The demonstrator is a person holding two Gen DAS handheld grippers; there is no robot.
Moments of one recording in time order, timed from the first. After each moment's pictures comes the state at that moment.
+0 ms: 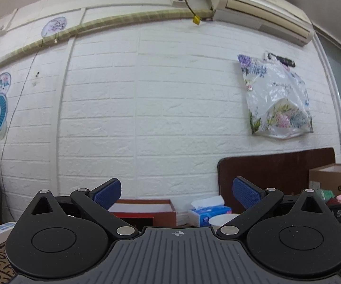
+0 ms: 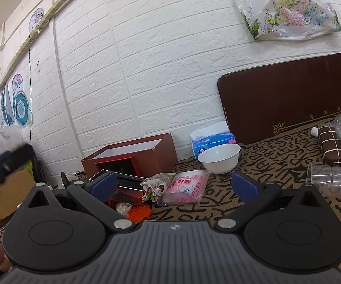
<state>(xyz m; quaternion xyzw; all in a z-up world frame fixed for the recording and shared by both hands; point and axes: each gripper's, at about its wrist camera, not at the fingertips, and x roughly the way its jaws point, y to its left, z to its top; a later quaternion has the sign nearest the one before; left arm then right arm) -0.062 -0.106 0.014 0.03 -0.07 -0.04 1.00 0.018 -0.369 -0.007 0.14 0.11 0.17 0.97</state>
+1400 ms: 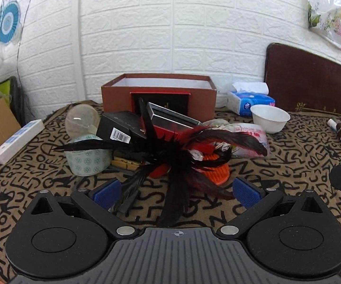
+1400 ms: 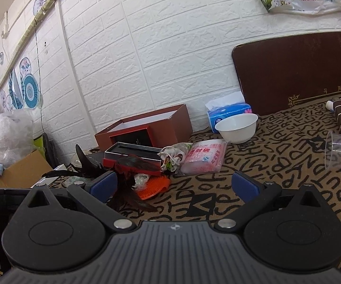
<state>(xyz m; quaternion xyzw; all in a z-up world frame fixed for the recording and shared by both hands) 0.021 -0.090 -0.014 -0.01 0.27 0.06 0.96 0.013 -0.346 -0.017 0.14 0.18 0.20 0.95</state>
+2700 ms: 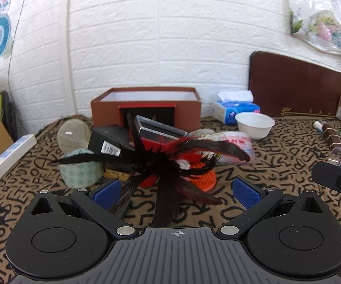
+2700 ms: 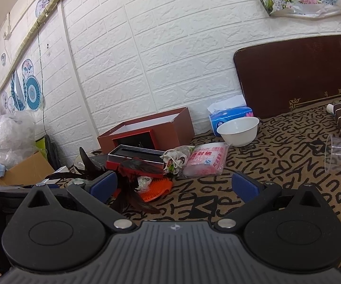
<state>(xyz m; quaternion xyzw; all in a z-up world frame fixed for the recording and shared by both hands) 0.005 -0.097 -0.005 0.01 0.24 0.02 0.97 0.010 -0.346 -0.014 0.14 0.17 0.21 0.95</state>
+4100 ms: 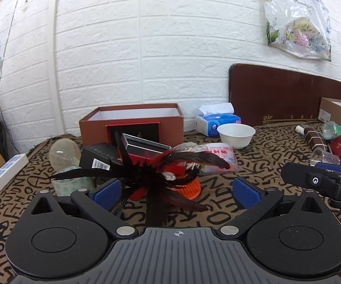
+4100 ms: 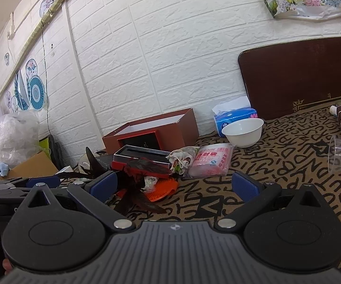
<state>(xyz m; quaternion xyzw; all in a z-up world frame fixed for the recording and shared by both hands) -0.016 -0.102 0.003 0.03 0.20 -0.02 0.98 0.004 -0.342 -0.010 0.13 0.16 0.21 0.95</state>
